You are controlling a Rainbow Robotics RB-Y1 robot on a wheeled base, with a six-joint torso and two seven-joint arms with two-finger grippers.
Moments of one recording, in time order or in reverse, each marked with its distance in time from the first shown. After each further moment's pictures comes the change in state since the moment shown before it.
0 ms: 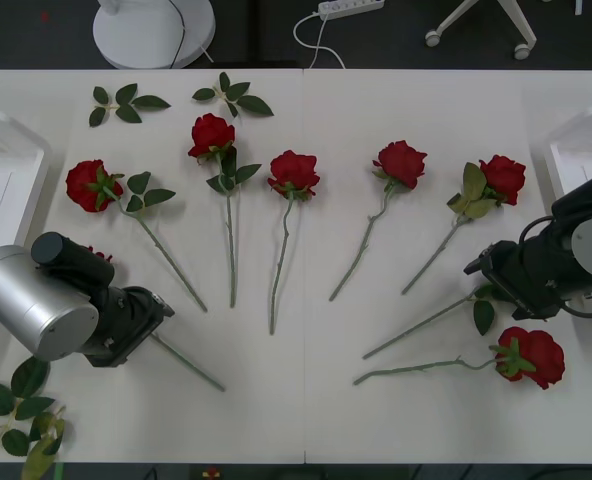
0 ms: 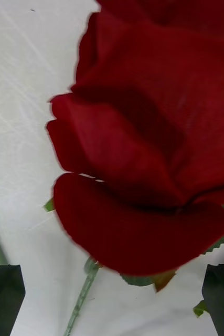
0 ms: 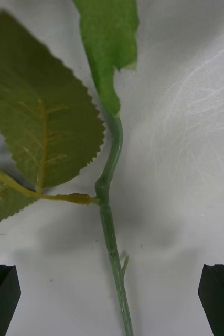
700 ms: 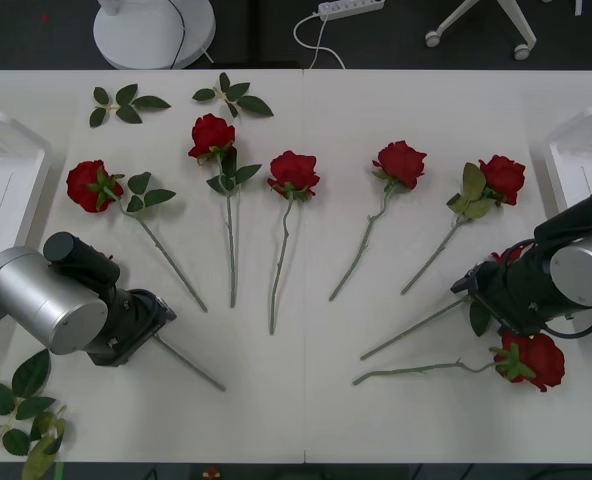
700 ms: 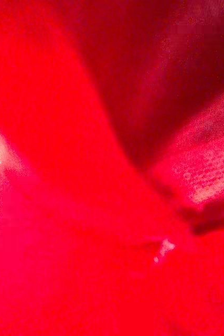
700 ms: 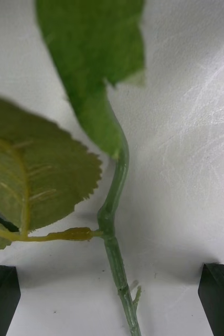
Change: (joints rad) right arm 0.035 0.066 0.031 0.055 0.036 -0.061 0.059; left arm -0.031 -0.031 -0.019 0.092 0.002 -0.013 -0.080
